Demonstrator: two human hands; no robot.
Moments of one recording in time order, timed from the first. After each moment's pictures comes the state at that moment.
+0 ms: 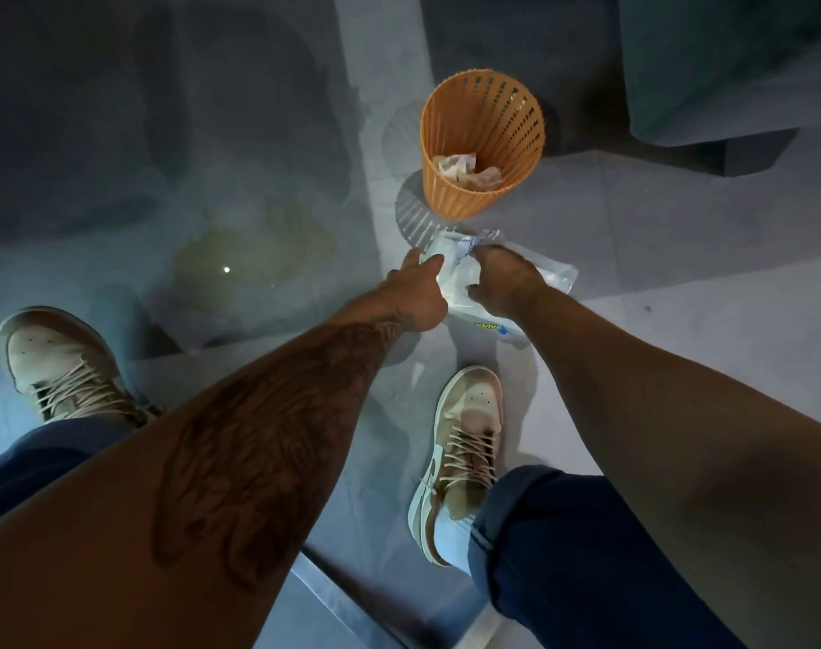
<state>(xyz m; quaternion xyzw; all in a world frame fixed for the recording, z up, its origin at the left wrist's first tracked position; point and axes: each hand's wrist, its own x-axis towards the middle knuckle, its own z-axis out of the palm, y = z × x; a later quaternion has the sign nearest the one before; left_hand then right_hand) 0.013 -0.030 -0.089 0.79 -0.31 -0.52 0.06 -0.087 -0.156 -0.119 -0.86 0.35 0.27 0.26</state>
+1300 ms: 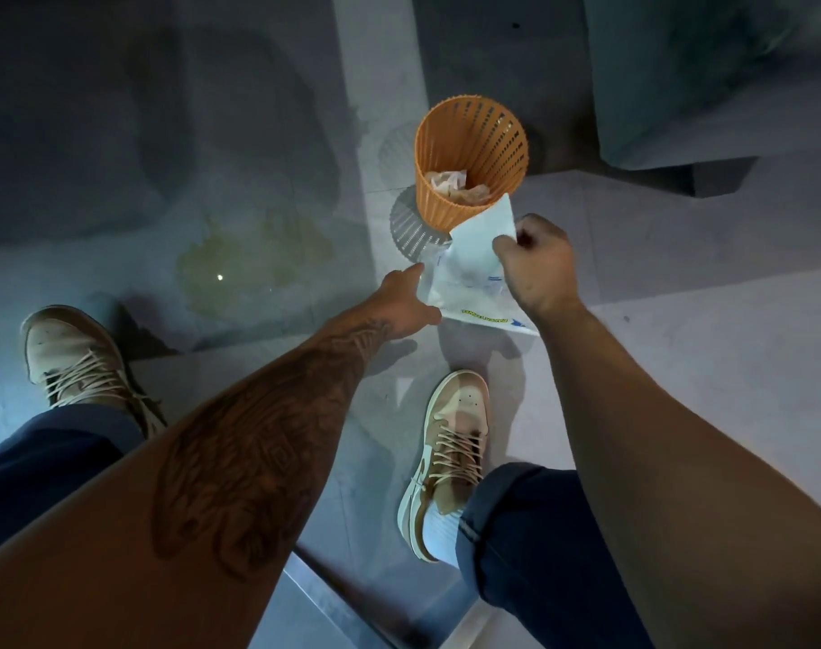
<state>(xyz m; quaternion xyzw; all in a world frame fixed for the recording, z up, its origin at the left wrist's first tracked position) 0.010 -0.017 -0.064 0.78 -0.20 -0.55 0.20 -0.097 -0.157 -0.027 -0.71 0.54 -0.07 0.45</state>
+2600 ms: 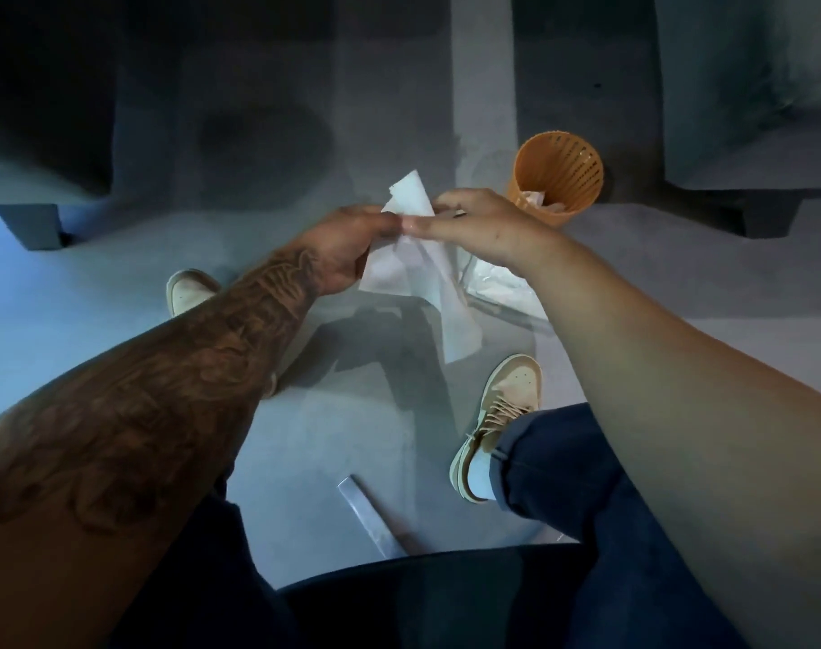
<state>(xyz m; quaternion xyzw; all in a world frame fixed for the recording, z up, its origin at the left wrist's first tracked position) 0.094 0.135 0.092 0.65 0.01 -0.53 0.54 -0.007 -0.025 0.120 -0.78 0.27 0.18 0.53</state>
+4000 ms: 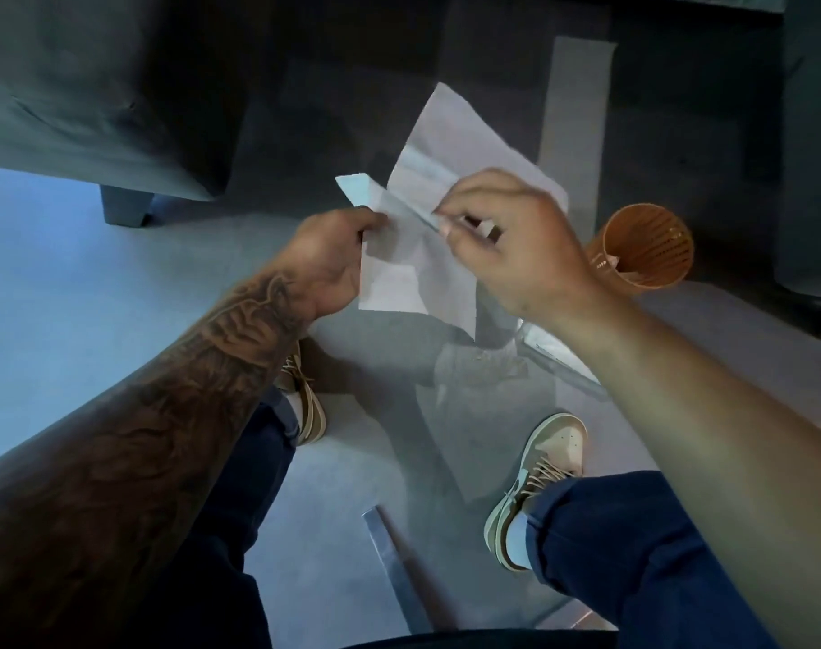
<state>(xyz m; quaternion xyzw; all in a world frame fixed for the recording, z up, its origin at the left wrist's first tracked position) 0.151 0.220 0.137 0.62 0.19 -0.42 0.63 0.055 0.047 0.161 -0.91 0.01 -0.10 0.40</state>
